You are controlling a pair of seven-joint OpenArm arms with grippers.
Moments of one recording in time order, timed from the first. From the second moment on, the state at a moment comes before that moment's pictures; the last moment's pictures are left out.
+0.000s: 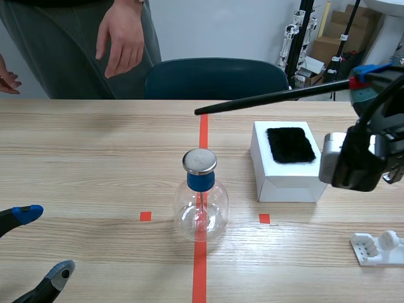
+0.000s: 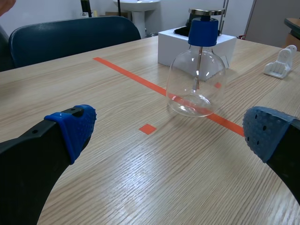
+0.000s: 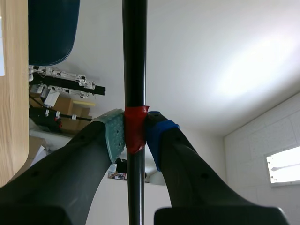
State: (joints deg) left arm 20.4 -31.6 5.7 55.1 14.9 -36.0 -78.2; right arm -31.6 36.3 -0.7 113.7 -74.4 -12.3 1.7
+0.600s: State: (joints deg) left arm 20.4 -31.6 5.7 55.1 14.9 -36.0 -78.2; right arm -28.4 36.3 -3.8 108.8 -79.5 -9.8 2.6
